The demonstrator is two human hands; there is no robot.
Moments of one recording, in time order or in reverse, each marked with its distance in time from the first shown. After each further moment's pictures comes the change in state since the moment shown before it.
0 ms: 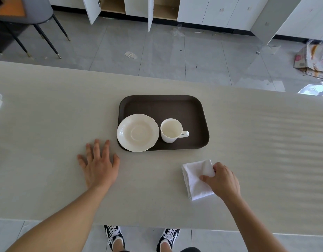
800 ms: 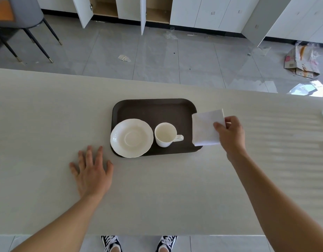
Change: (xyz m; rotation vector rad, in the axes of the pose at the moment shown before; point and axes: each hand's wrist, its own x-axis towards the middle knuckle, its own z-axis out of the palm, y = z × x) left_hand -0.001 0.001 -0.002 -0.012 0.007 0.010; right_hand 0.081 -0.053 -0.088 0.735 0.323 -0.068
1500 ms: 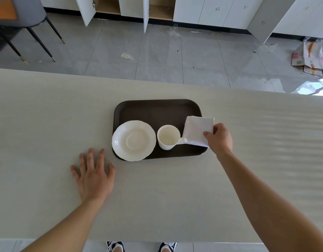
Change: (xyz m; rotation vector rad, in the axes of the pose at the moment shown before) left_hand -0.001 0.001 0.000 0.005 0.008 -0.010; right_hand 0.022 0.026 0.050 -0.325 -0.103 0.071
